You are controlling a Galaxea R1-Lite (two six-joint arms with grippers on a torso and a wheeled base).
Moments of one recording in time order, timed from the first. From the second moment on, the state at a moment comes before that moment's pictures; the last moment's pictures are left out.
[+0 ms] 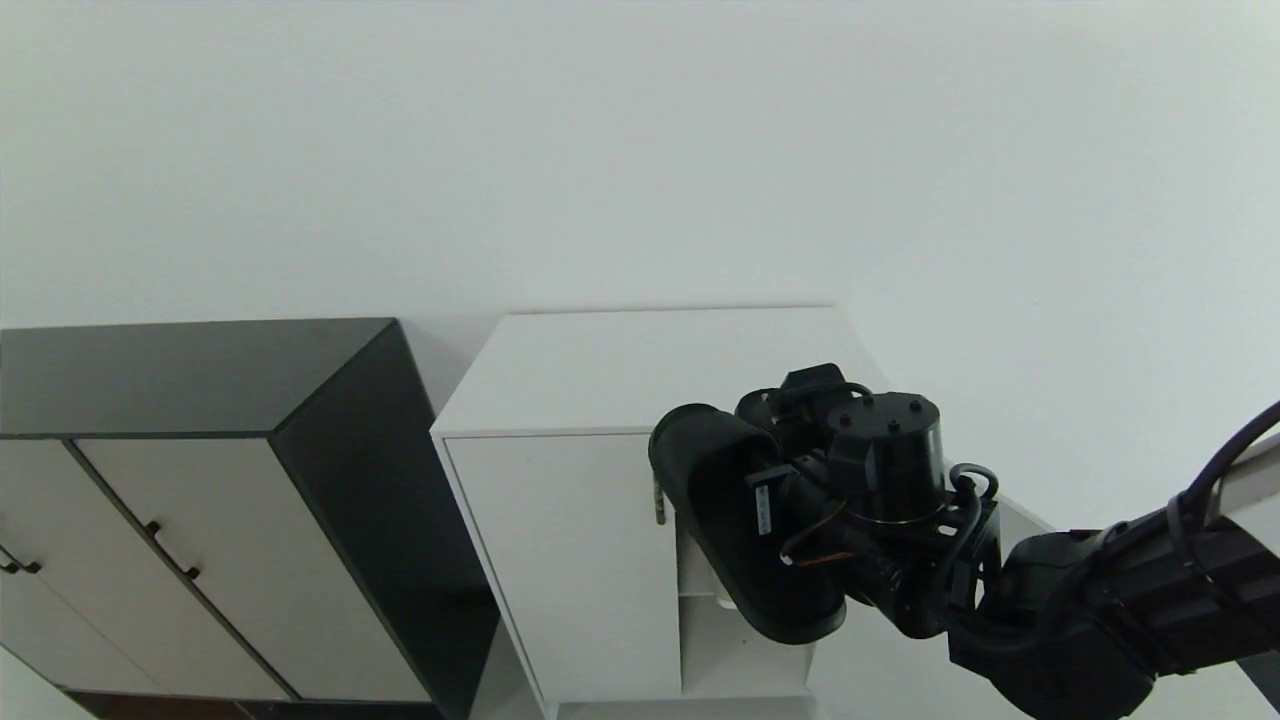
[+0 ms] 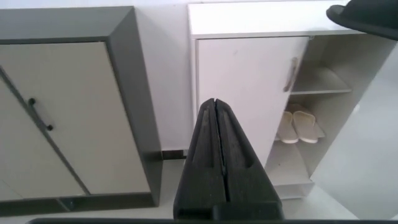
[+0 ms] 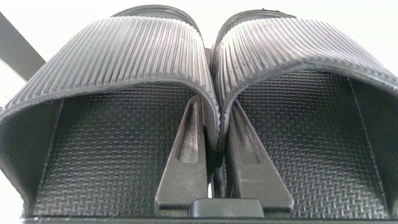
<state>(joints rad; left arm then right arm) 0.00 0.00 0.00 0.00 0.00 0.01 0.82 1.93 -0.89 -0.79 -0.47 0.11</state>
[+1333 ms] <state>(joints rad) 0.00 0.00 0.00 0.00 0.00 0.01 0.82 1.93 -0.83 -0.86 -0.47 0.07</state>
